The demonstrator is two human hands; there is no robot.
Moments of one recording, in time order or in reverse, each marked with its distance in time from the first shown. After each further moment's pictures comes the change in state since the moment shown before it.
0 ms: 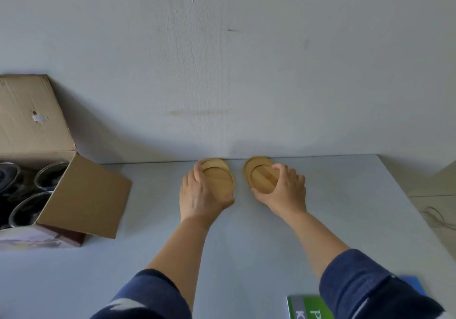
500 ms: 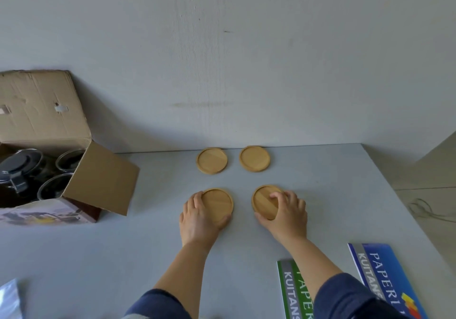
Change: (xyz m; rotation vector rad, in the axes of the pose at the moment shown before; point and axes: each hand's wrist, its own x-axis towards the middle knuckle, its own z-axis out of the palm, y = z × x) left_hand -0.091 -0.028 0.004 -0.023 -0.135 -0.109; right_hand -0.089 0.045 0.009 -0.135 -0.028 0.000
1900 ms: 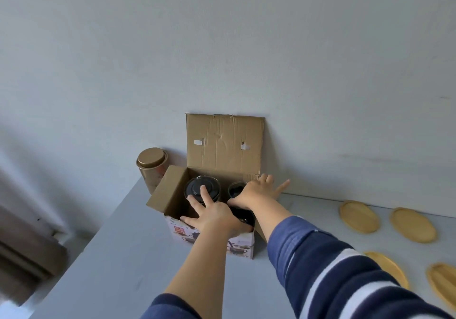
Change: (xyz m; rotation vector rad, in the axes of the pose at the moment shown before) left_hand 0.098 -0.189 -0.265 0.276 -0.194 -0.401; right_hand -0.014 -0.472 0.055 -0.424 -0.355 -0.233
